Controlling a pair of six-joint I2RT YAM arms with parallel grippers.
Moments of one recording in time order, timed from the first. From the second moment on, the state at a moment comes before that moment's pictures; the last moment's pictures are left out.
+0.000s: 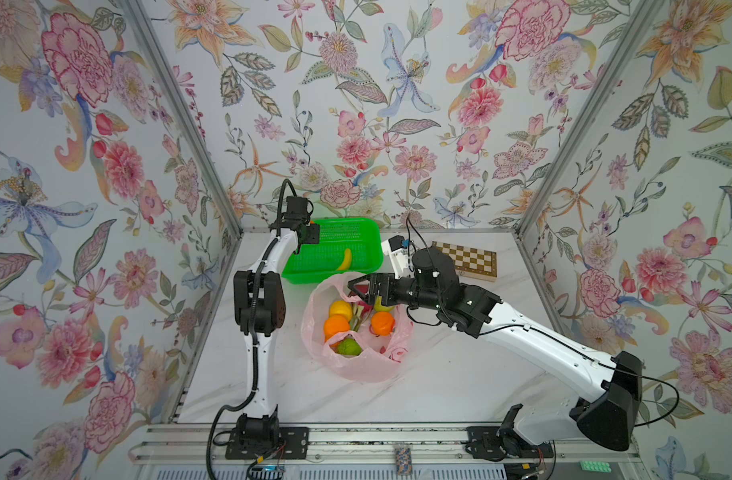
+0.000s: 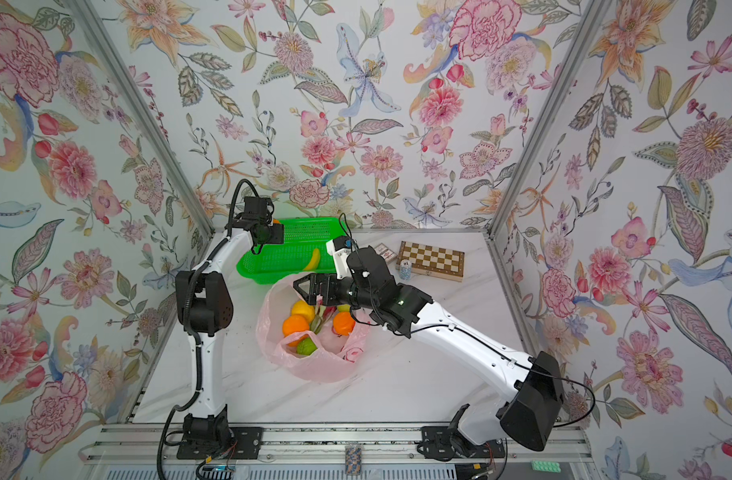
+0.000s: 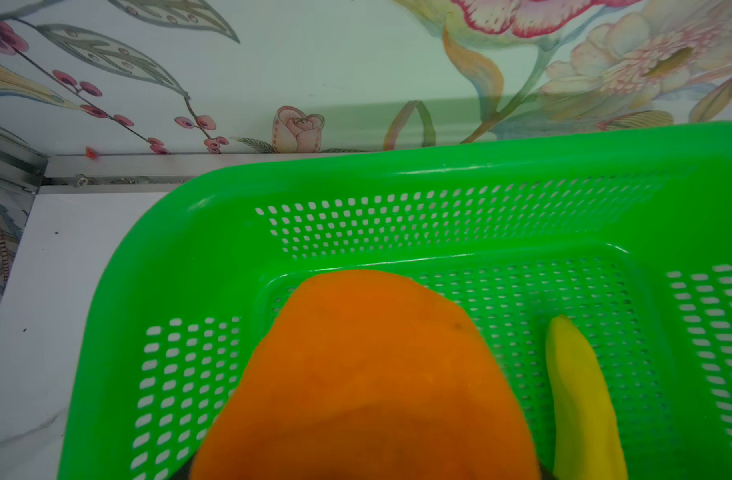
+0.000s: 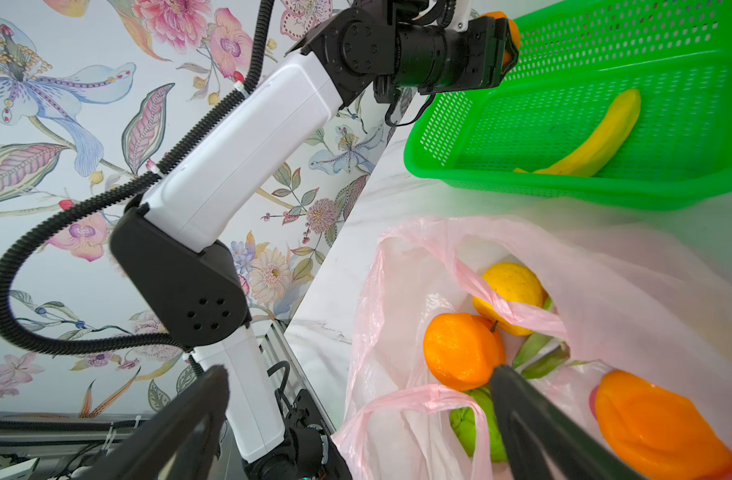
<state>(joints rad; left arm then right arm) -0.08 2.38 2.17 -0.62 -0.06 -0.04 0.89 1.43 1.32 -0.26 -0.23 0.69</state>
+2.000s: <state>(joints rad) -0.21 1.29 1.25 -0.35 0.26 -0.26 0.92 1.39 1.09 -0.26 -0.15 0.72</state>
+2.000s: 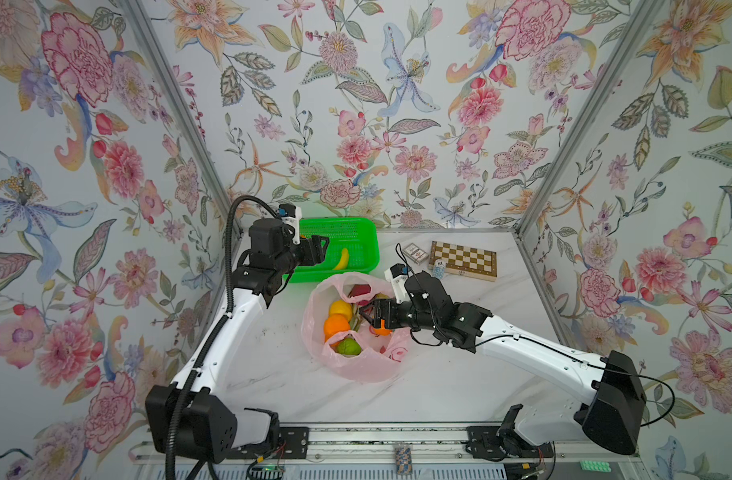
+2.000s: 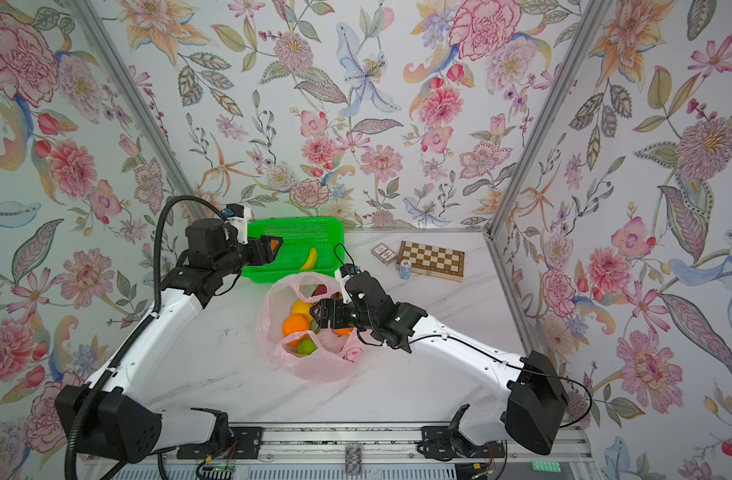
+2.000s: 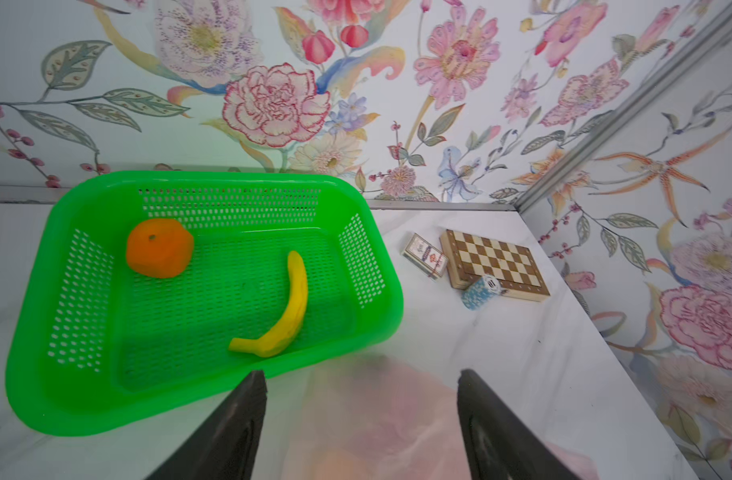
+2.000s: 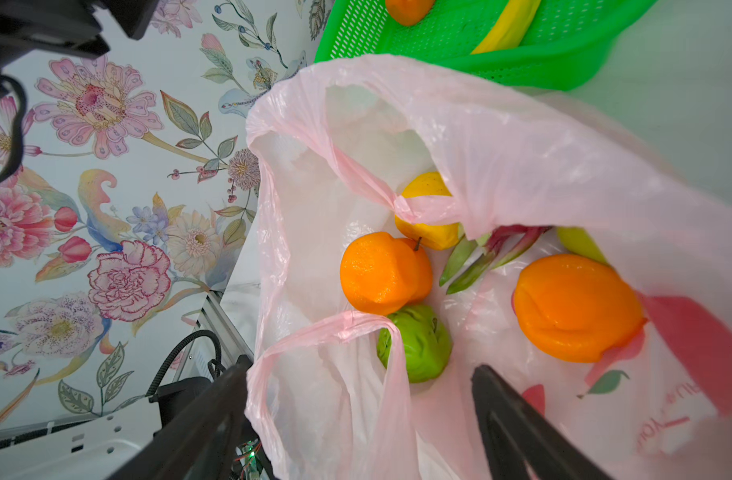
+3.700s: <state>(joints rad) -0.32 0.94 0.91 -0.81 0.07 -0.34 0.96 1.96 1.29 0.00 -0.32 0.82</state>
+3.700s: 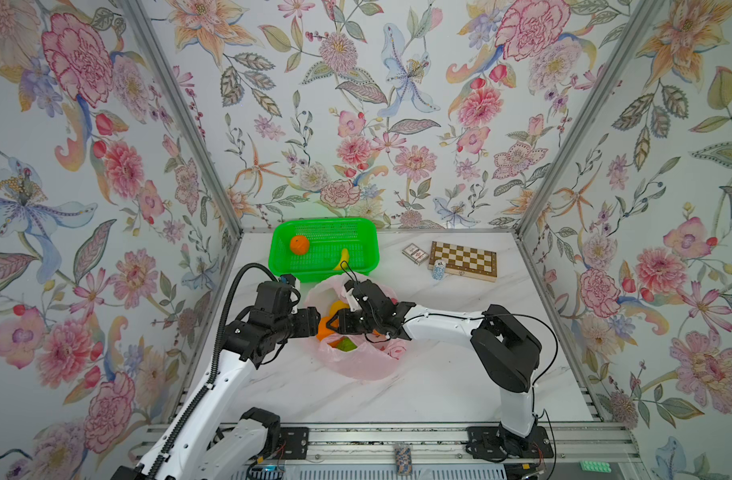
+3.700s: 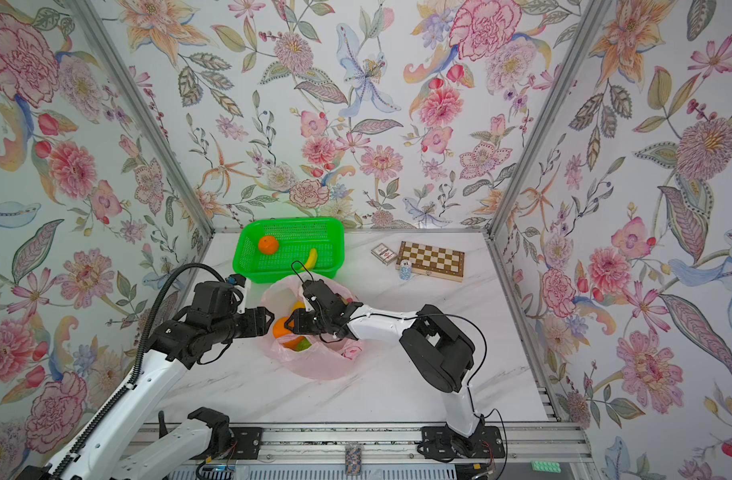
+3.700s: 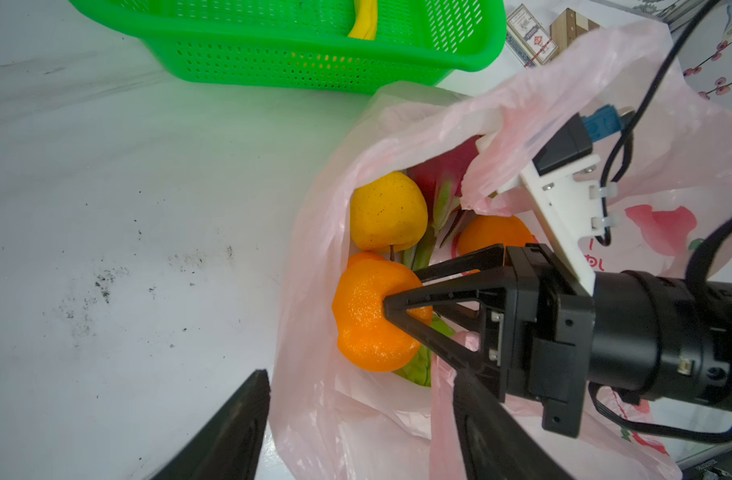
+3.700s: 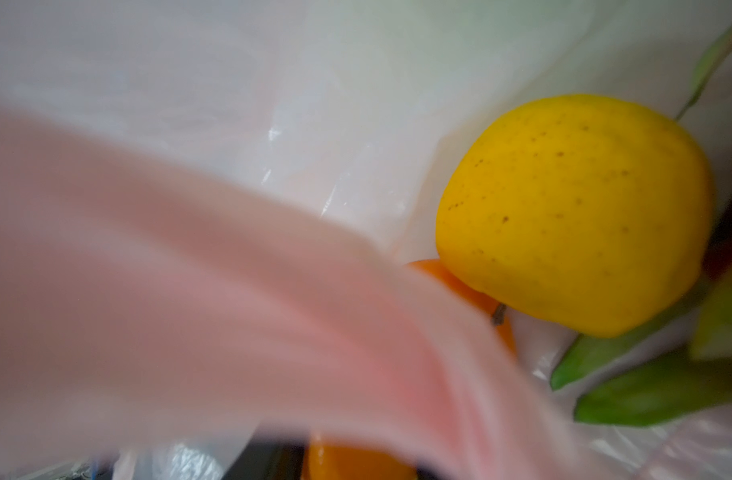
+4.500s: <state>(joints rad) -0.32 0.82 0.82 -0.52 0.33 -0.07 0.91 1.68 1.08 0.14 -0.22 0.88</state>
